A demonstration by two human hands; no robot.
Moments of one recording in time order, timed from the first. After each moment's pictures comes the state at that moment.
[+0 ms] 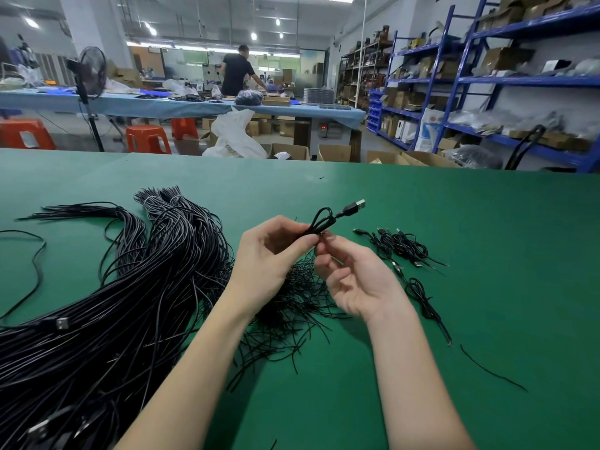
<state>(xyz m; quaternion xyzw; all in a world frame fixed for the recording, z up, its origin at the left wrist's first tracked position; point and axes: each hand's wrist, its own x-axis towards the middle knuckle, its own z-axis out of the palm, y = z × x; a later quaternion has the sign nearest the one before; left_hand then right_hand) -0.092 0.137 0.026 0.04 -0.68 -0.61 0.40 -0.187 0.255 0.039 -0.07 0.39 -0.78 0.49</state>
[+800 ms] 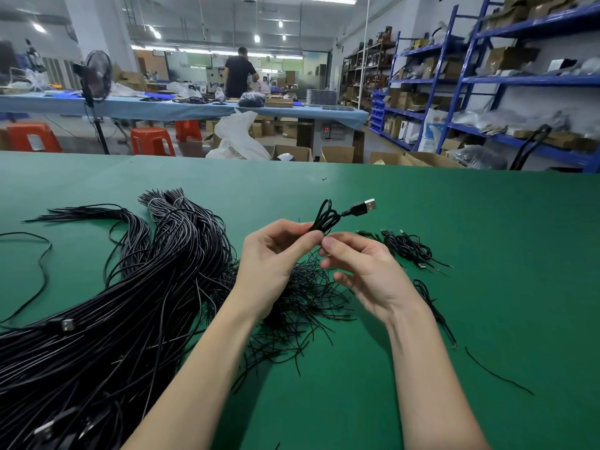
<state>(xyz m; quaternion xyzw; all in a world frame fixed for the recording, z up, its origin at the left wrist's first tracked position) -0.093 0.144 0.030 0.06 -0.63 -0.66 0.40 -0.195 0.265 0.036 -0.29 0.52 -0.73 0.34</state>
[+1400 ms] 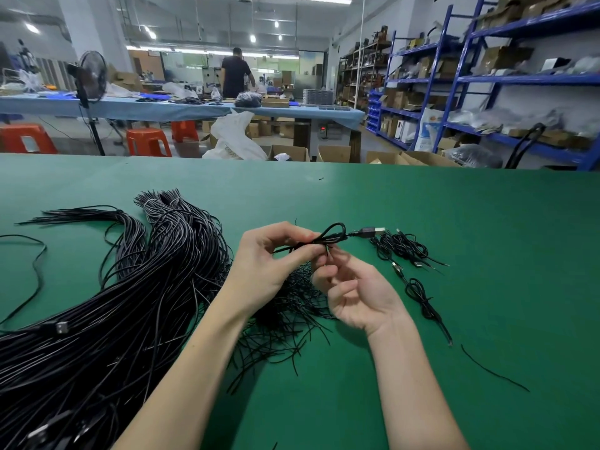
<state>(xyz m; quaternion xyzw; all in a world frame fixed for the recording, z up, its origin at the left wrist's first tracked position) -0.085 0.136 0.034 0.00 -0.72 -0.57 0.39 -0.194 0.262 0.018 -0.14 0.23 -0.74 0.61</state>
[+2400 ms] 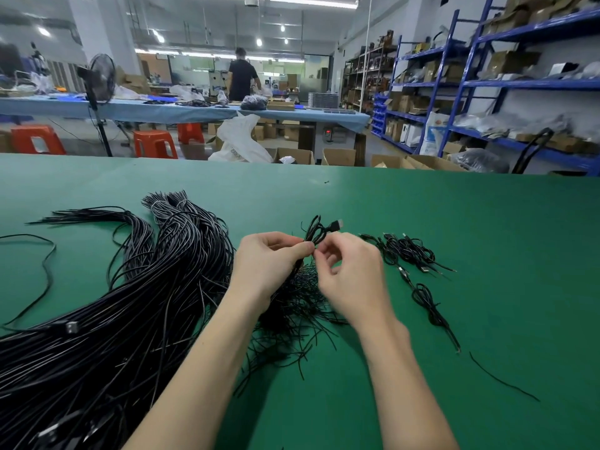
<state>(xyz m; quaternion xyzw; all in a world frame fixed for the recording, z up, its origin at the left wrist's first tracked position) -0.094 0.133 0.040 0.30 -0.66 -0.60 0.33 -0.182 0.240 0.018 -0.43 0.76 -0.46 -0.17</state>
